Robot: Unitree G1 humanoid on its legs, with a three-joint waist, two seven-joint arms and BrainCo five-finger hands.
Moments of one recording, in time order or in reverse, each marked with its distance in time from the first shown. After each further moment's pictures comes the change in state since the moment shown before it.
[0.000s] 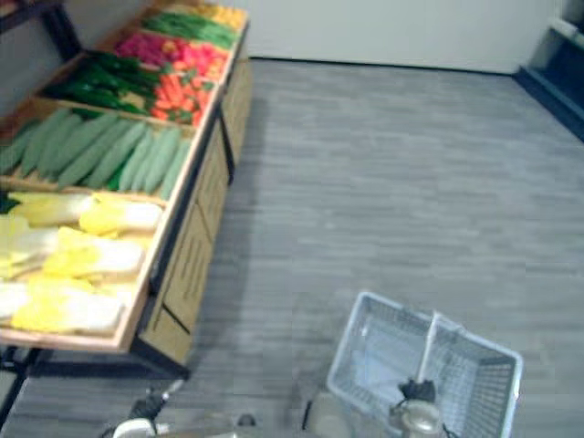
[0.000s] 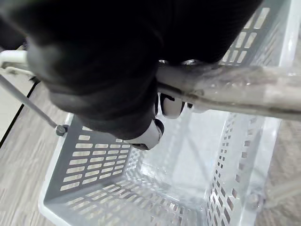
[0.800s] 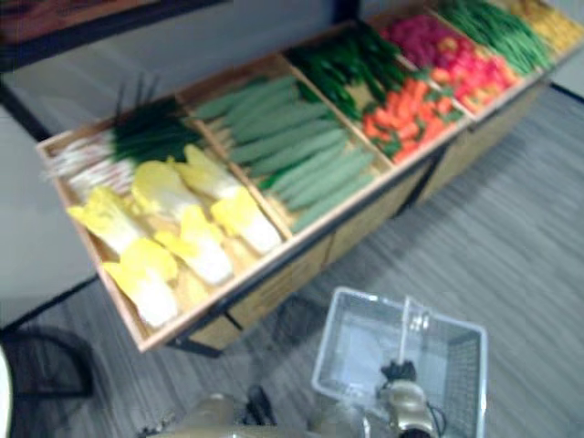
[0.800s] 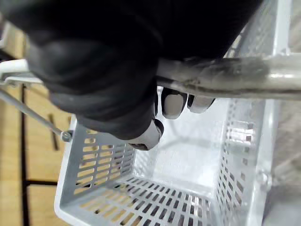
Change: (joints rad) left arm 0.105 -0.024 0.130 0.070 -0.026 0.011 -0.028; right arm -0.101 -0.002 0.088 0.069 -0.014 0.009 0.038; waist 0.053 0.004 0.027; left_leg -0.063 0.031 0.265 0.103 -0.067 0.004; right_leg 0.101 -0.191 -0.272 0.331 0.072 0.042
